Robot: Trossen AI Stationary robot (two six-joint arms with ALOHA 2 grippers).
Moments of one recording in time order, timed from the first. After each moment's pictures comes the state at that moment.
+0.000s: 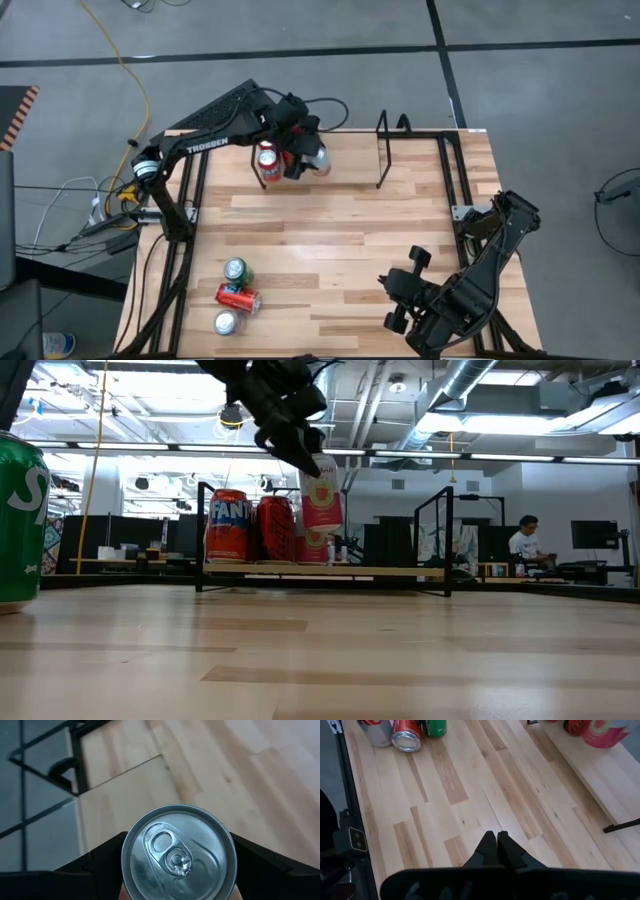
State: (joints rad) left arm 0.49 1.73 1.53 -0.54 0.30 0.78; right arm 0.84 1.79 1.86 -1.43 0.76 1.13
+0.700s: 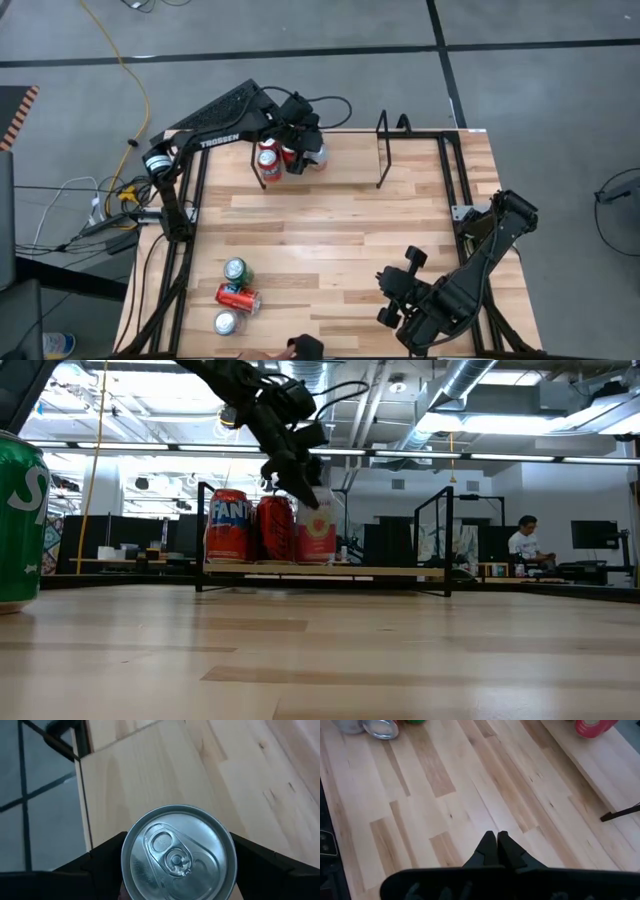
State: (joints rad) left arm 0.56 1.82 1.54 -0.52 0.24 0.81; right arm 0.81 1.79 1.72 -1.37 0.76 1.18
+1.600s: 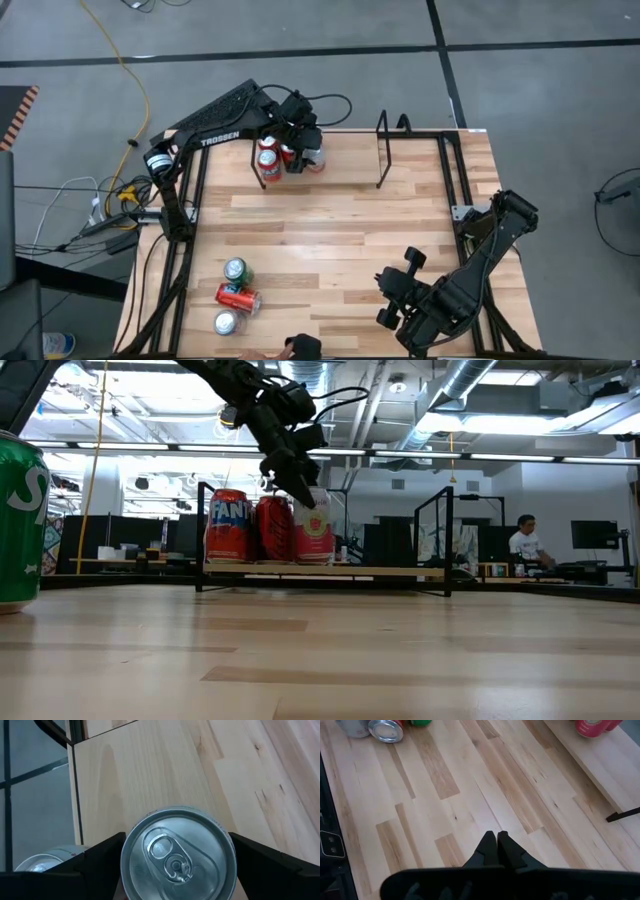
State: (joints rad) left arm 0.57 1.84 1.57 -0.58 0.25 0.74; right arm 0.81 1.79 1.72 -1.35 0.76 1.18
